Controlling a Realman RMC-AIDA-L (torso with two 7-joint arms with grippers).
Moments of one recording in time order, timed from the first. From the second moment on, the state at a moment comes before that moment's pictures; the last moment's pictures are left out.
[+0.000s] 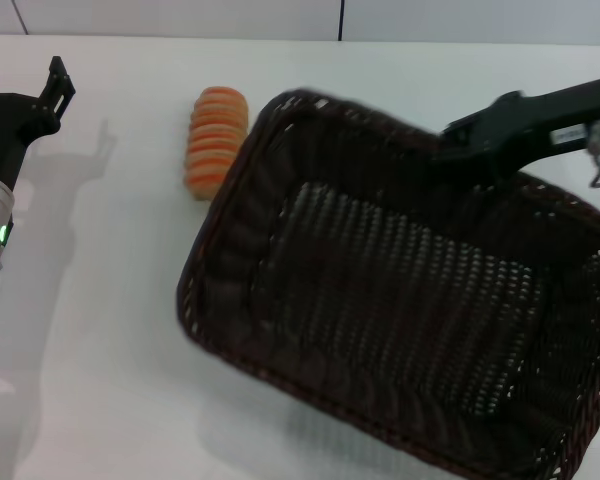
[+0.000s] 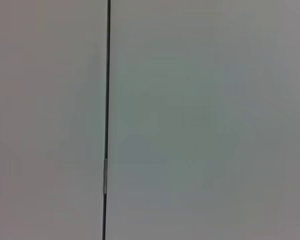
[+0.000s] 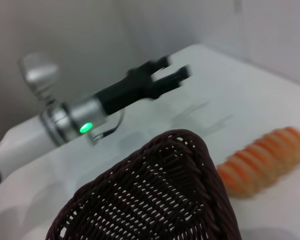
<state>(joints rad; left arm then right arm) -0.38 -2.08 -1.24 -0.36 2.51 0.94 -0.02 0.60 1.99 -1.18 -1.21 -1.96 -1.56 2.17</state>
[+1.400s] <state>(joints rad) -0.38 -2.08 -1.22 -0.37 2.51 0.94 -0.02 0.81 2.05 -1.36 -1.08 -2.17 -1.46 2.08</state>
